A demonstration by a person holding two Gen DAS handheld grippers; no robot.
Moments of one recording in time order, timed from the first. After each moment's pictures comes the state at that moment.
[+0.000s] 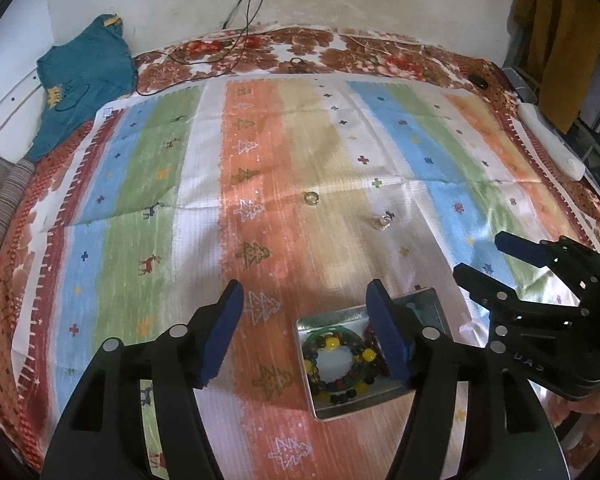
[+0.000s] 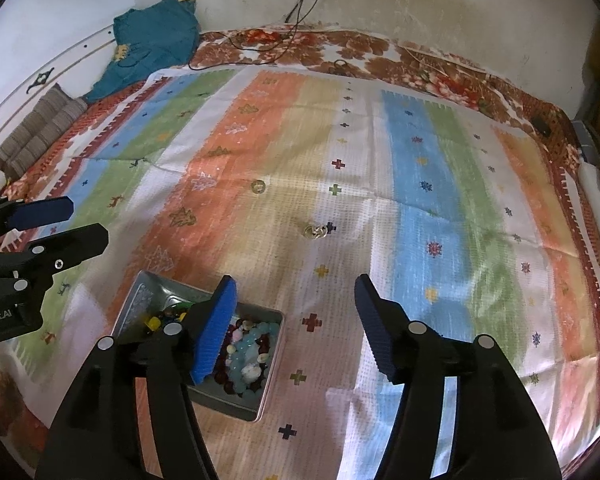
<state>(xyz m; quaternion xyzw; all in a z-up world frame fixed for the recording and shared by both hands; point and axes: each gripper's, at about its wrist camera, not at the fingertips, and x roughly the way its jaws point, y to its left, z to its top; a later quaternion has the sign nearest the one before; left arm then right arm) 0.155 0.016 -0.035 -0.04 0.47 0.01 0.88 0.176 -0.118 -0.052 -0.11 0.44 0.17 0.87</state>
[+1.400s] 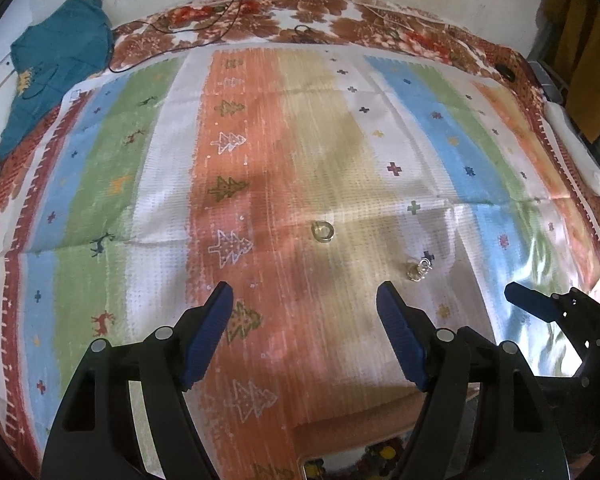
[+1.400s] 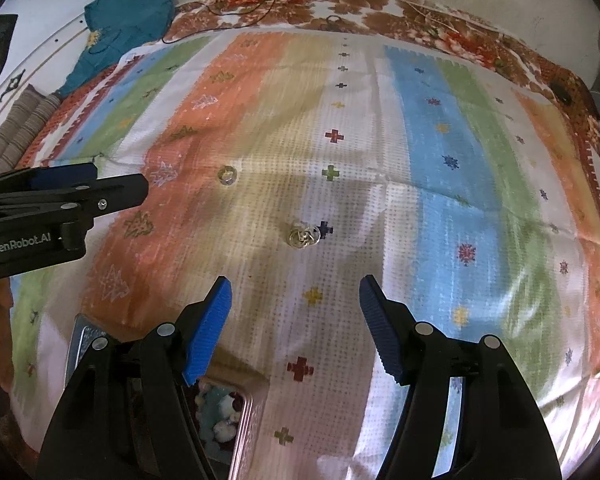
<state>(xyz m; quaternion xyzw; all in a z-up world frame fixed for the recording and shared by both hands) 0.269 0.031 -0.093 -0.06 0.52 0.01 0.85 0.252 -0.110 -0.107 -0.09 0.50 0.16 0.84</state>
